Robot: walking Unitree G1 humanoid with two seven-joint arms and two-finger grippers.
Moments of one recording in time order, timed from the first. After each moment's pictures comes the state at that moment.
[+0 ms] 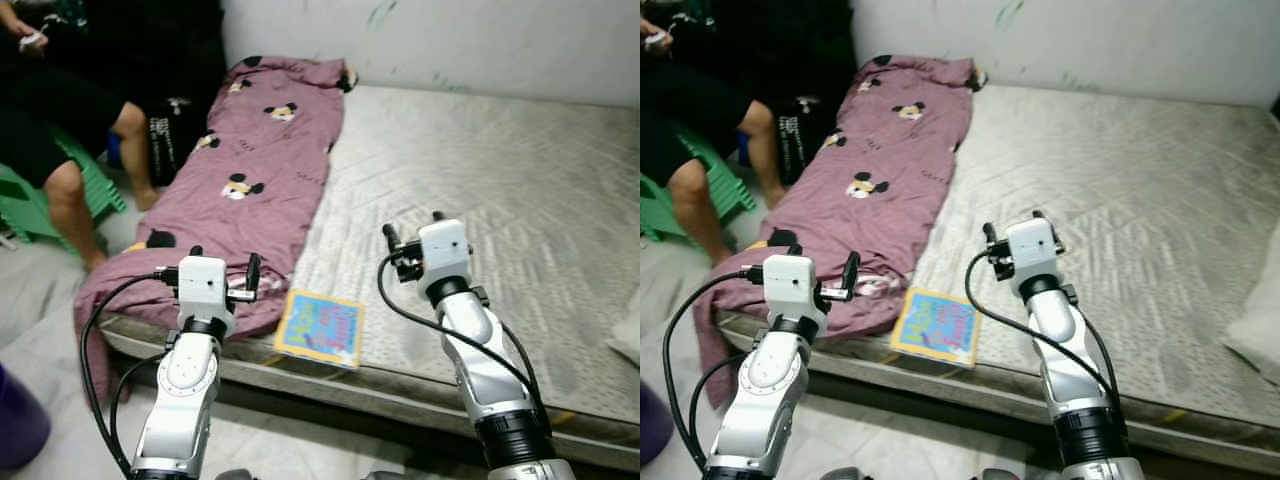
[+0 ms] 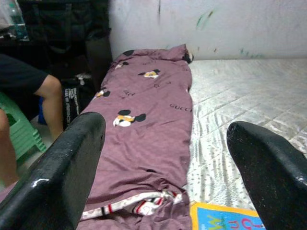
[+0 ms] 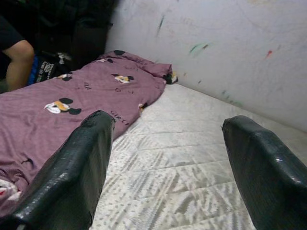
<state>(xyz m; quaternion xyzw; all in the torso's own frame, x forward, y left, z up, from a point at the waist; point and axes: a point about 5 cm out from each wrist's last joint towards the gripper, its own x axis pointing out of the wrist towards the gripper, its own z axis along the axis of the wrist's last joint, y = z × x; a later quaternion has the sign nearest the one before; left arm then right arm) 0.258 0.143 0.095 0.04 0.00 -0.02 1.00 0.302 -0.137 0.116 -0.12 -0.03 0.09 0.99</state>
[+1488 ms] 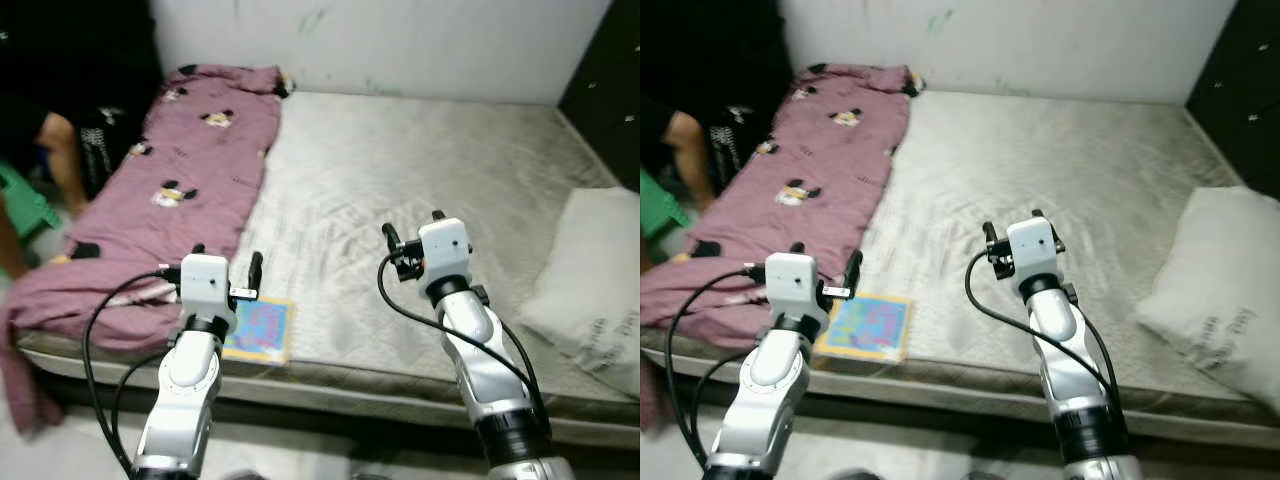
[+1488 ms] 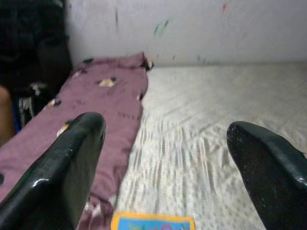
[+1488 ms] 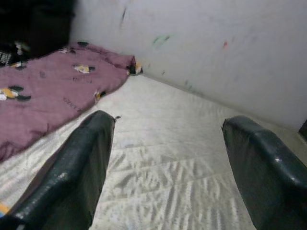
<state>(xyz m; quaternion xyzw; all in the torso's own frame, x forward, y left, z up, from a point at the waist) 0.258 0.145 0.095 0.04 0.00 -0.02 1.00 0.303 -0.136 0.114 -0.11 -0.03 0.09 0.99</state>
